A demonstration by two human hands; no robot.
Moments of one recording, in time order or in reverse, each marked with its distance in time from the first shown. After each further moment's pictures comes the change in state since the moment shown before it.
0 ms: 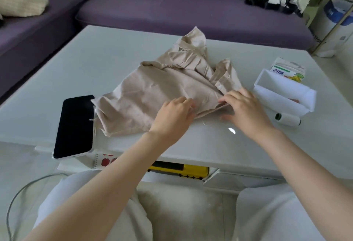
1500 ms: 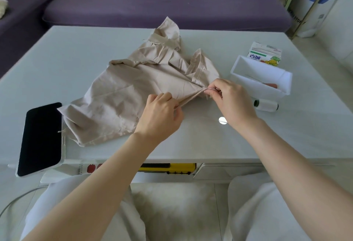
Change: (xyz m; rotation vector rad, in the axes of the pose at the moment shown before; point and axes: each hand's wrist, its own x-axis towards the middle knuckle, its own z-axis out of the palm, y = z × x) left_hand 0.015 0.009 0.036 0.145 0.148 0.142; right_hand -0.008 0.009 -0.003 0.289 0.231 0.257
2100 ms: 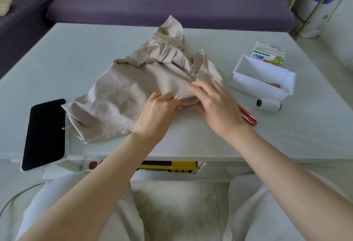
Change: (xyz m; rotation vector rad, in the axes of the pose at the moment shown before) left_hand -0.004 -0.002 -0.016 -0.043 0.020 0.045; right_hand -0.010 -0.027 0.015 -0.274 -0.039 -0.315
